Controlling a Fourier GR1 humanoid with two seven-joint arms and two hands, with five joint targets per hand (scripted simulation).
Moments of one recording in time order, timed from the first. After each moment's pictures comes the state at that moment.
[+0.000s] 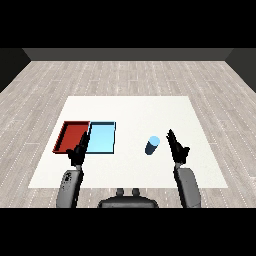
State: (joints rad) left arm 0.01 0.06 0.01 -1.58 0.00 0.00 0.00; right arm -0.03 -0.10 -0.01 -1.56 -0.01 0.02 -0.01
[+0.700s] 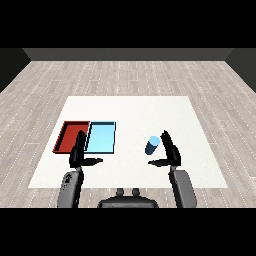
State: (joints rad) left arm 0.03 0.03 0.04 -1.59 0.03 -0.02 -0.30; right arm 0.01 -0.04 0.03 -1.56 -0.06 0.11 -0.23
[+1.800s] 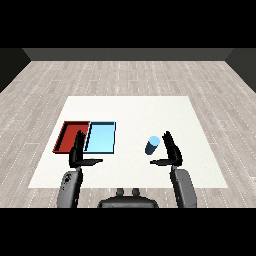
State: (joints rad) left arm 0.02 0.04 0.05 -1.54 0.03 -0.03 -0.40; right arm -0.01 -0.05 -0.01 -1.48 -0.09 0.15 -0.31
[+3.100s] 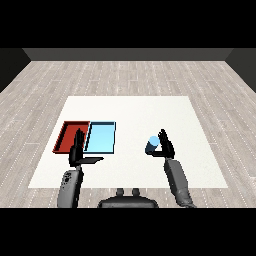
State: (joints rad) left arm 0.01 0.04 0.05 -1.57 0.00 0.02 -0.37; right arm -0.24 -0.02 -0.10 -1.07 -0.14 0.10 -0.34
